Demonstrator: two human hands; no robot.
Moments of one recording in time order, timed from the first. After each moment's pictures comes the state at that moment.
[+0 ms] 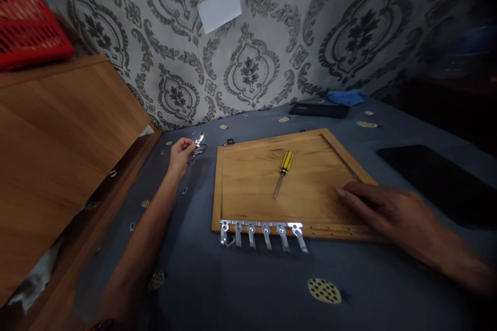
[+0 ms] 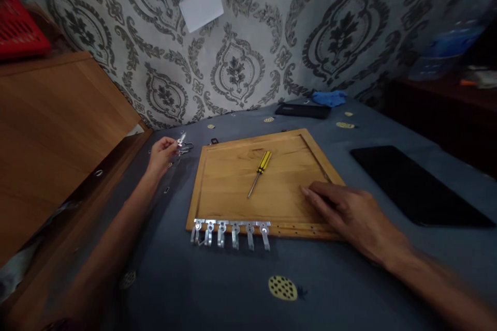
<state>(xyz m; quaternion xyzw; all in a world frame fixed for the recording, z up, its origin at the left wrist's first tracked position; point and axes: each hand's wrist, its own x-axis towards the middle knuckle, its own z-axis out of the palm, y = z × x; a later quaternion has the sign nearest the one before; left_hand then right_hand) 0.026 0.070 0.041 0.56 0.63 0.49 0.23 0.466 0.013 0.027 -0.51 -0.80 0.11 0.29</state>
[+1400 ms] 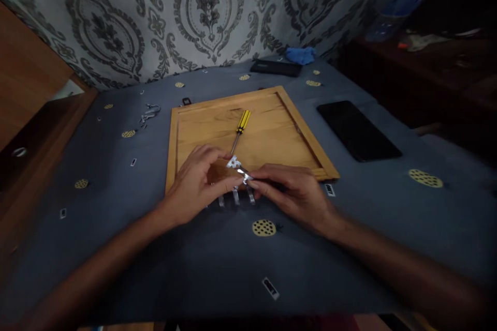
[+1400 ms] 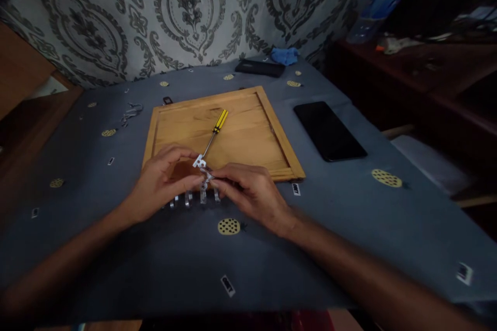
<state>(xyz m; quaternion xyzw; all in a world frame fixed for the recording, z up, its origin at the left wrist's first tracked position) 0.204 -0.060 0.049 0.77 0.51 0.31 0.23 0.421 -0.043 0.013 -0.29 -0.80 0.34 0.41</state>
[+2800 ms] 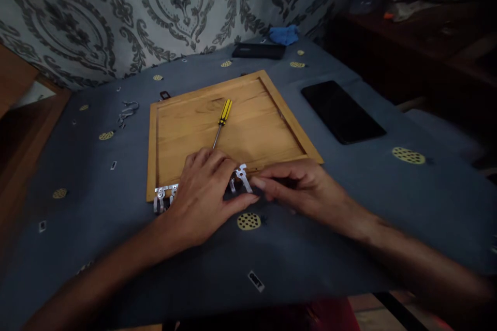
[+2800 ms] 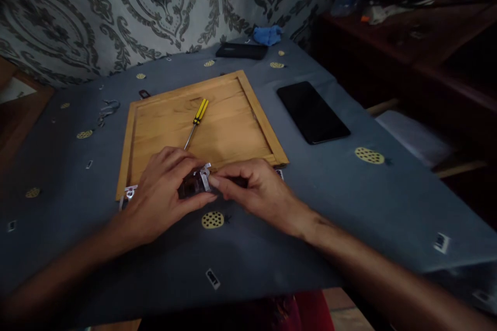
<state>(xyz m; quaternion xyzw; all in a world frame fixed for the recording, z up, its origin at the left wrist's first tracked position) 0.251 -0.069 0.052 0.86 0.48 0.16 0.09 0.453 -0.052 0.029 -0.37 -0.69 0.53 0.32</state>
